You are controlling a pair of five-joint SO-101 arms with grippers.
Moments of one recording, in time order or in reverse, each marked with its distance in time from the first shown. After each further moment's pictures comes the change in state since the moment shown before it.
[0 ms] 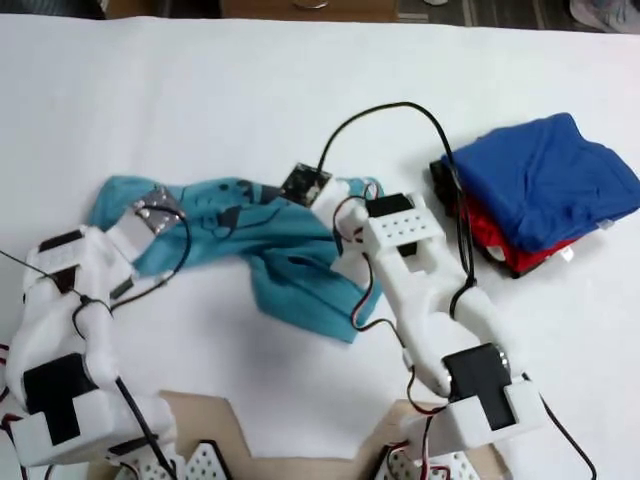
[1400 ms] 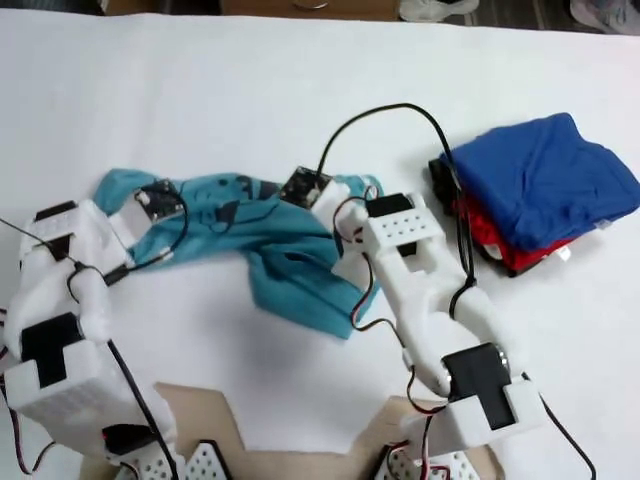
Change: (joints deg) left arm 0.1 13.9 -17.2 12.1 -5.2; right arm 0.0 0.0 0.0 1.9 0.0
